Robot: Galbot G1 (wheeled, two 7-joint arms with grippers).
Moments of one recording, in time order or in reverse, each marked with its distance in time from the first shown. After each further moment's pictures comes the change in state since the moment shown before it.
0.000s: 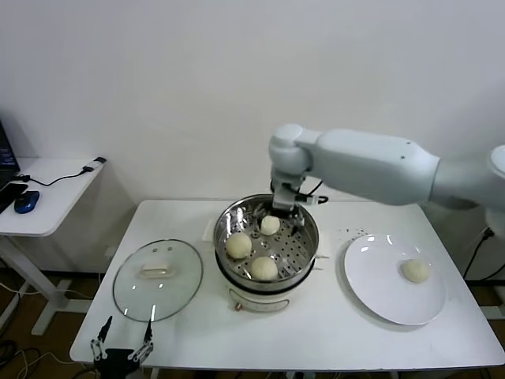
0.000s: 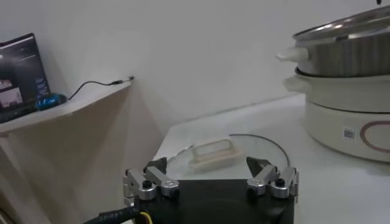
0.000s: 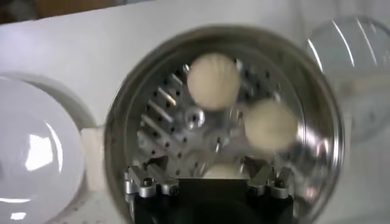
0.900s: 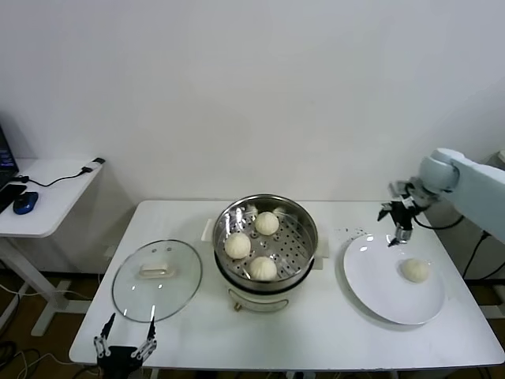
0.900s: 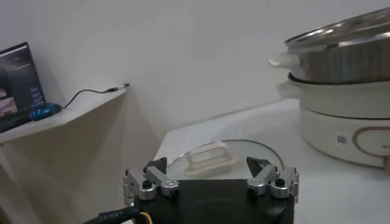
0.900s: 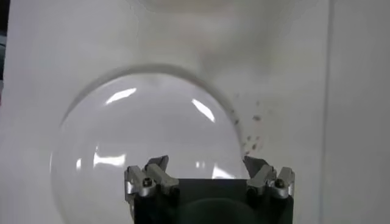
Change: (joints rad) left arm 0.004 -0.013 0.017 -0.022 0.041 0.014 -0.001; right arm -0.407 -0.459 0.282 -0.244 -0.042 -0.414 0.029
